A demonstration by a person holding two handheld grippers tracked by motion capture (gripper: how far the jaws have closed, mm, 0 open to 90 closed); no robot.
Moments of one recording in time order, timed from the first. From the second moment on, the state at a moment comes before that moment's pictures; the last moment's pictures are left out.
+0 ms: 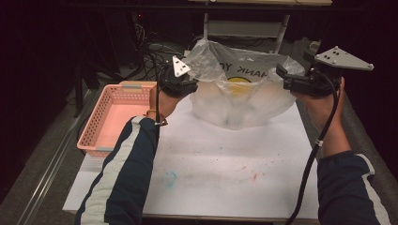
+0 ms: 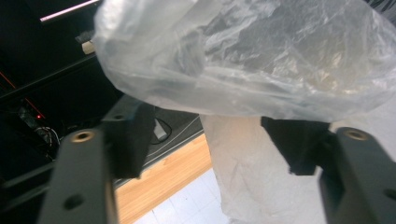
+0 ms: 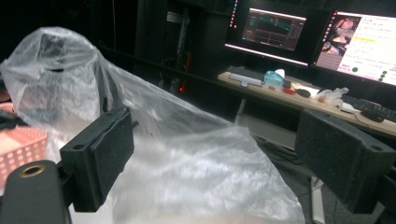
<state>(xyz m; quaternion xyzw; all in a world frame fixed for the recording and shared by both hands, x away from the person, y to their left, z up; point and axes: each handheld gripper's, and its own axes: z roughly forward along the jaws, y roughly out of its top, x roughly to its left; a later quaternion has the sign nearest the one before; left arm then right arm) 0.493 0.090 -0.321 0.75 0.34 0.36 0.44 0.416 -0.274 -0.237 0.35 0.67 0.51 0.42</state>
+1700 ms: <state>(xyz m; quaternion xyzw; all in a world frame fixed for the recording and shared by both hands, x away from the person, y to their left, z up) 0.349 0.150 -0.391 0.79 0.23 0.35 0.44 0.320 -0.286 -0.360 0.34 0.72 0.48 0.37</state>
